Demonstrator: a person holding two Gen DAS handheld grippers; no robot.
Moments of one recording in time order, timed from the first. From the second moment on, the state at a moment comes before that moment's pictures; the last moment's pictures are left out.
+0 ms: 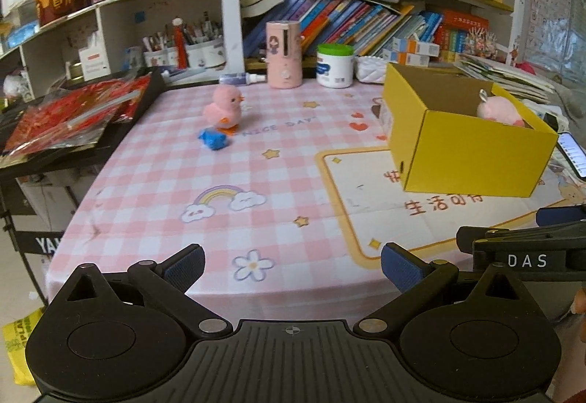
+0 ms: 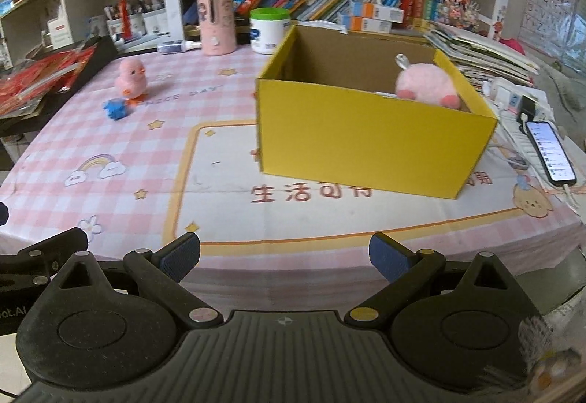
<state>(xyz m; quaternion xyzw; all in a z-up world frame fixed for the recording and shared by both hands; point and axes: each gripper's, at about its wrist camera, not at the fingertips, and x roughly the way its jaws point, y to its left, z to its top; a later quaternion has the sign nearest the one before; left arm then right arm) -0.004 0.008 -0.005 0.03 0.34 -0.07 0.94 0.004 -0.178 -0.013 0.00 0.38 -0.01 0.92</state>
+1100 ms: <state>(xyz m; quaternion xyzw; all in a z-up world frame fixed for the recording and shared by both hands) 0.038 0.079 -0.015 0.00 0.36 0.02 0.93 0.069 -0.093 -0.025 -0.03 0.40 0.10 0.91</state>
